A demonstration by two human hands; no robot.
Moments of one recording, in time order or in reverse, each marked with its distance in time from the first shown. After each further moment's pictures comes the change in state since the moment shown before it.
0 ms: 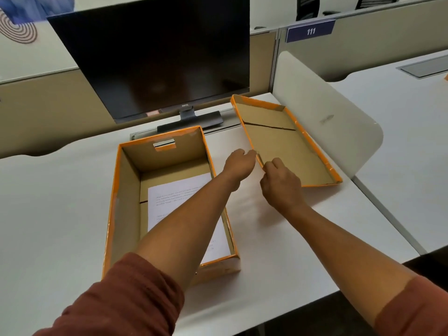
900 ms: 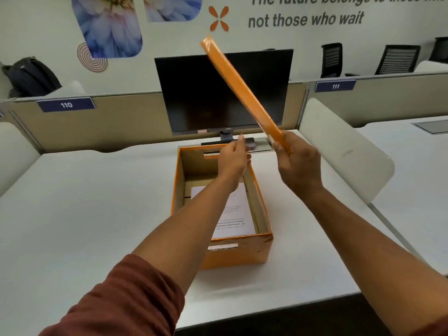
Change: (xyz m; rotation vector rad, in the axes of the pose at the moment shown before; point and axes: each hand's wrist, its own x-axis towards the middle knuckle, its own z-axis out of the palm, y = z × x) left_hand -0.122 0.003 -0.107 -0.446 0.389 0.307; right_hand -0.004 -0.132 -0.125 0.384 0.364 -0.231
